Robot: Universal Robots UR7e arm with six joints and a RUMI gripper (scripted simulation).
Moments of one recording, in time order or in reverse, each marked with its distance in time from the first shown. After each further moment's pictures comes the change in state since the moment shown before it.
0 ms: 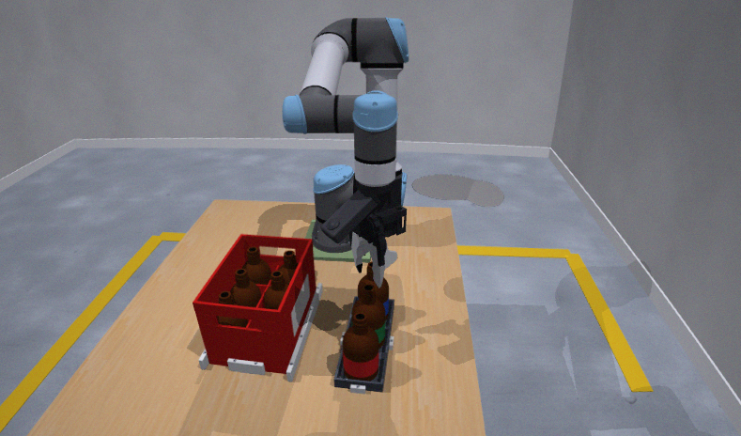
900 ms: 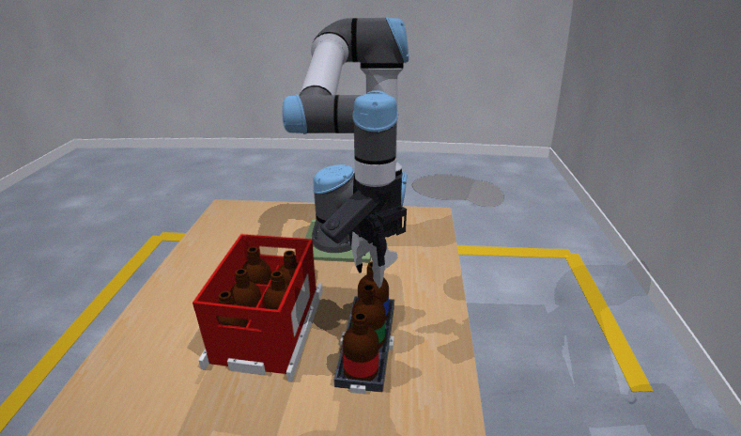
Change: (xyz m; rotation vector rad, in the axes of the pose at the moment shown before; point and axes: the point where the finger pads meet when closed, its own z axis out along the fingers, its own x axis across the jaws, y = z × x) arm 0.000 0.000 0.000 0.000 0.000 0.000
